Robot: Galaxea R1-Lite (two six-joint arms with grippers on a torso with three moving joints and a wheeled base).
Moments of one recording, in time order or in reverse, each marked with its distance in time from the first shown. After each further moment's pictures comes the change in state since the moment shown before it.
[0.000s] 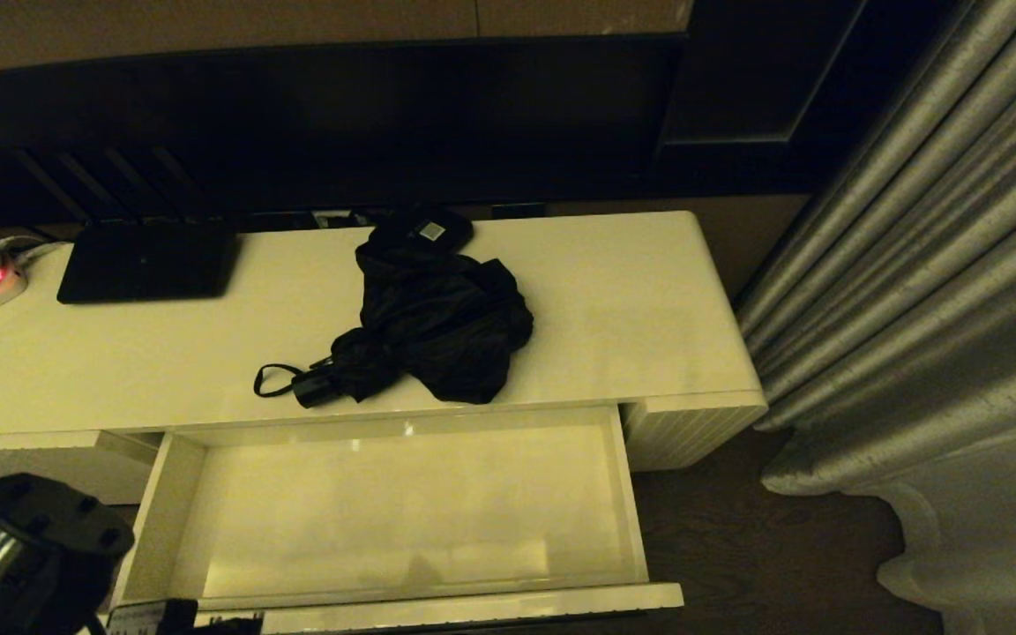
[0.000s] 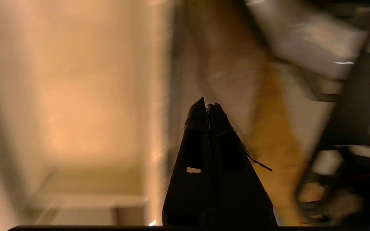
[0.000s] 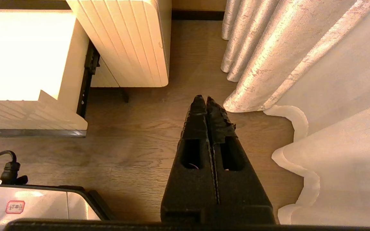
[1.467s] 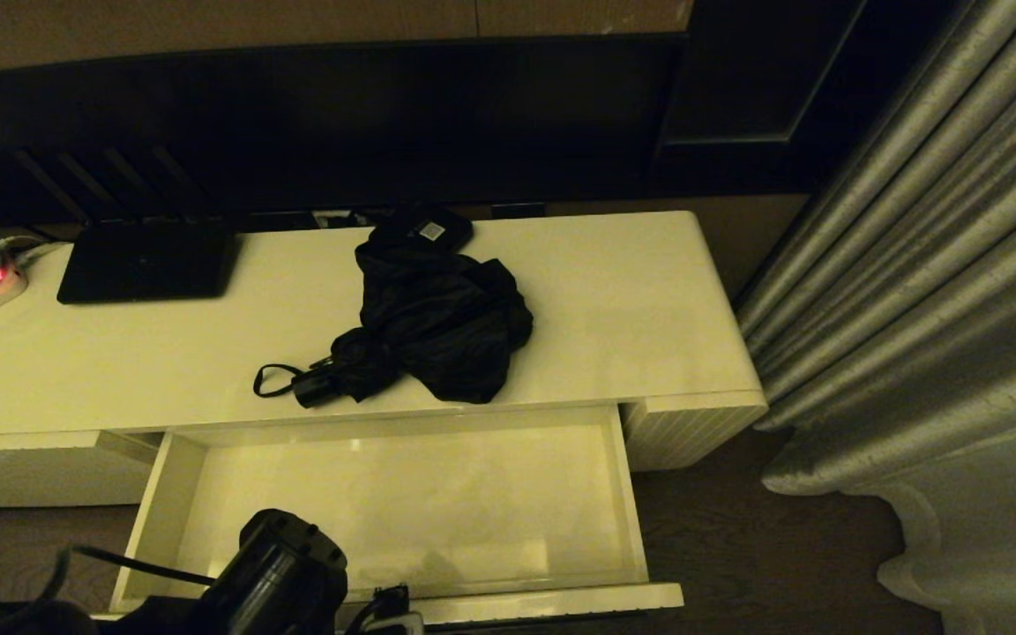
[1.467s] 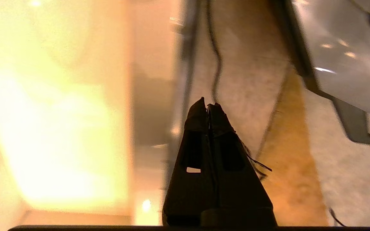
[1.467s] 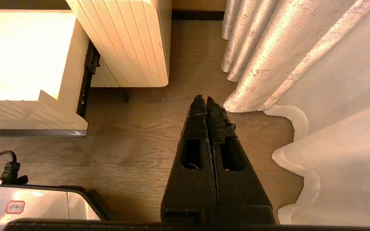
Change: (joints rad) left arm -0.063 0.475 0.214 -0.707 0.182 -0.108; right arm 0.000 0.000 0.000 0.000 0.000 0.000
